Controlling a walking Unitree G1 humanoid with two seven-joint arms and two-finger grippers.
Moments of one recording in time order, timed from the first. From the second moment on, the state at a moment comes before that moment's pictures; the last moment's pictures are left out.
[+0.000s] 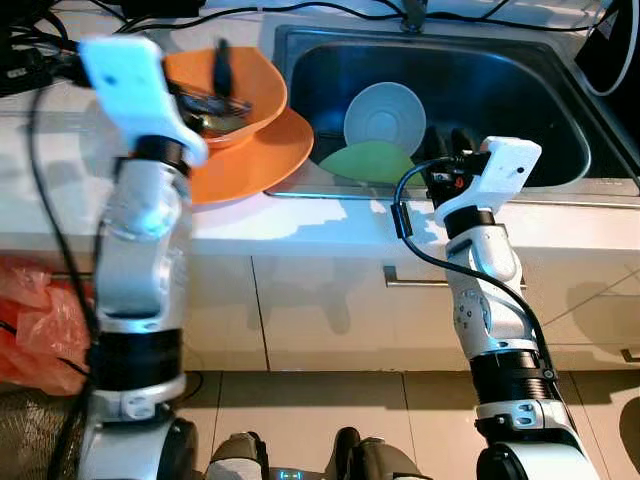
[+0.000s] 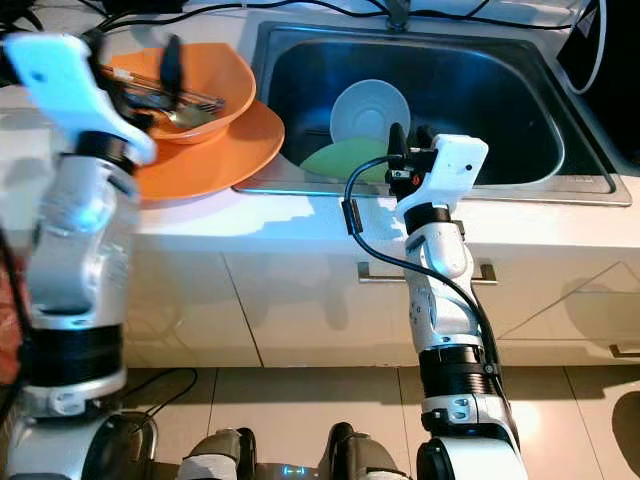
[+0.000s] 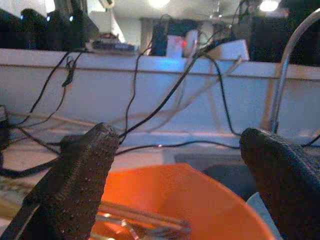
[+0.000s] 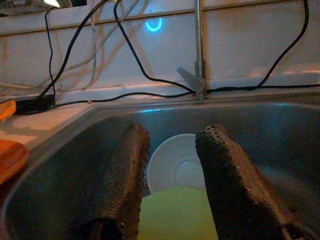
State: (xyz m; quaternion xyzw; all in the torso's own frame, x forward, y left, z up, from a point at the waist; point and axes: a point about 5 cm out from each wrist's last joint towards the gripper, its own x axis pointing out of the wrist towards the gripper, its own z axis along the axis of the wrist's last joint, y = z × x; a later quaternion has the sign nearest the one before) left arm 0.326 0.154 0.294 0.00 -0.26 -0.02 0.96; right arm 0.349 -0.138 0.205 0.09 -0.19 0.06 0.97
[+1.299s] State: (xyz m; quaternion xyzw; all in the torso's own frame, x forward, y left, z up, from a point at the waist) left arm 0.320 0.150 0.297 0.02 -0.28 -0.02 0.96; right arm 0.351 -0.141 0.209 0.09 -0.20 0.06 0.97
